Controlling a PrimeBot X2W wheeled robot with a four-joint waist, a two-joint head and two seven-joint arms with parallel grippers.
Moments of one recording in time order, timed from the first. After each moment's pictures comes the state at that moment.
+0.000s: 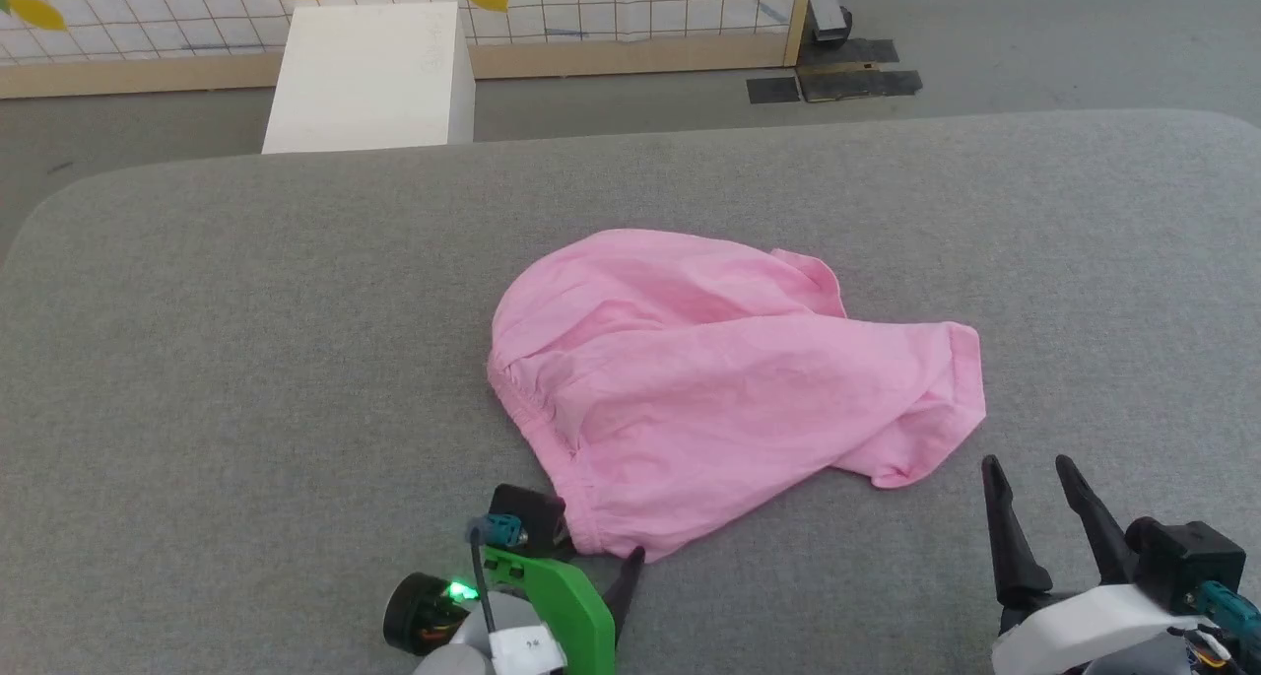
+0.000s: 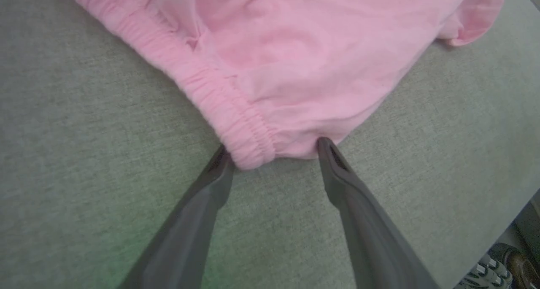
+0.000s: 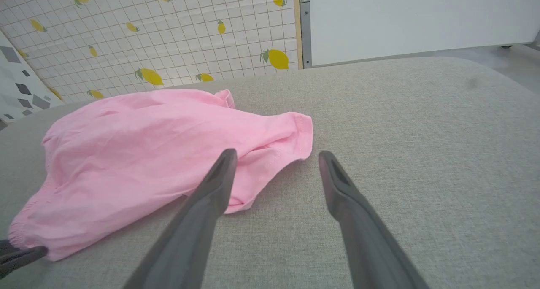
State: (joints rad) left arm -0.13 0.08 -0.42 0.31 -0.36 -0.10 0.23; right arm 0.10 -0.05 -0.07 0.07 0.18 0.13 -0.11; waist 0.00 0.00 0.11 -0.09
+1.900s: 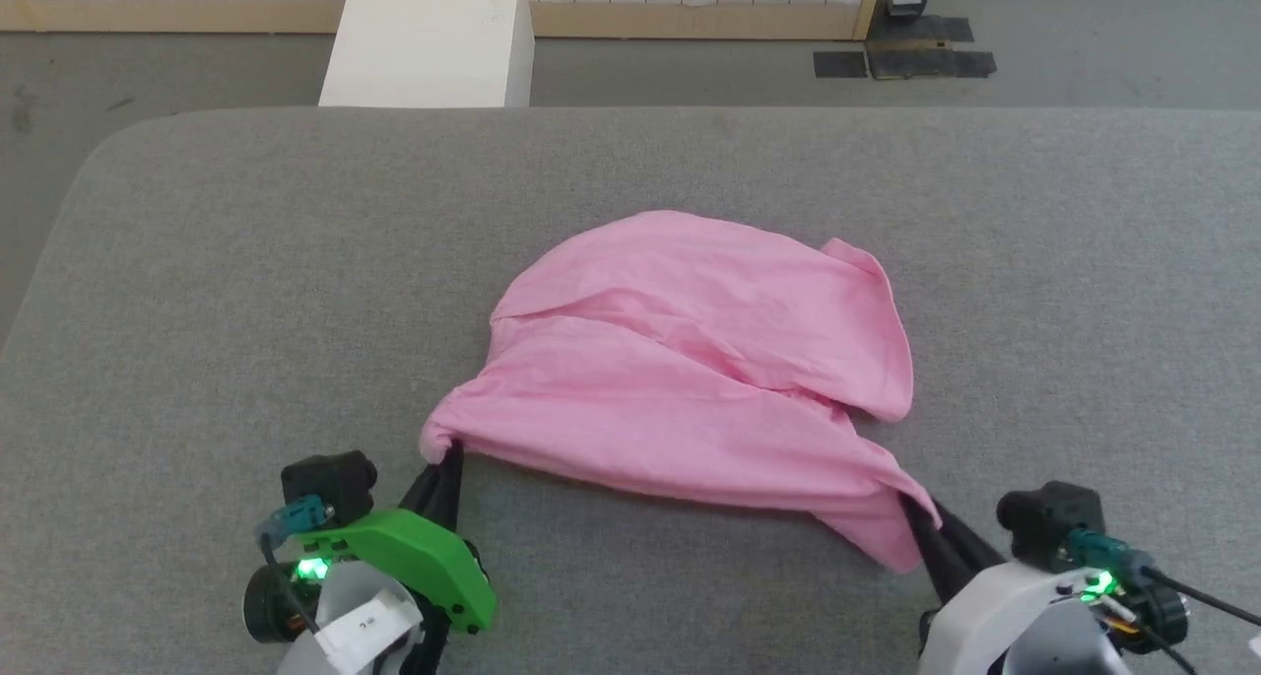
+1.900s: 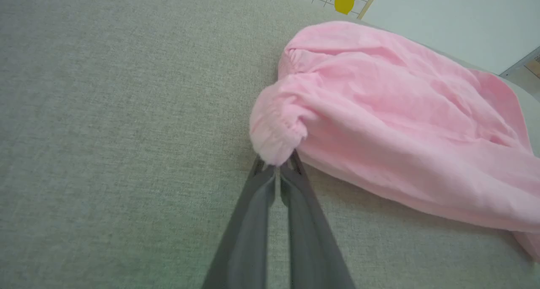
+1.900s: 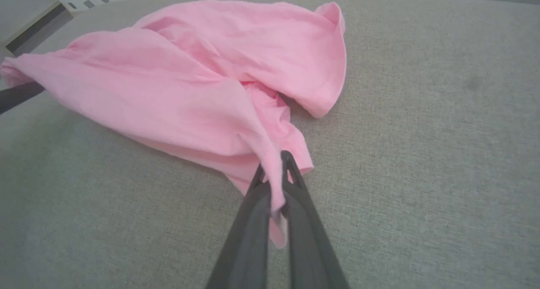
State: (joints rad) left arm -0.10 0.14 -0.22 0.19 -0.49 0.03 0.05; right arm 0.11 -0.05 0.09 -0.09 0.14 0.13 0.29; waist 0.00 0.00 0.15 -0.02
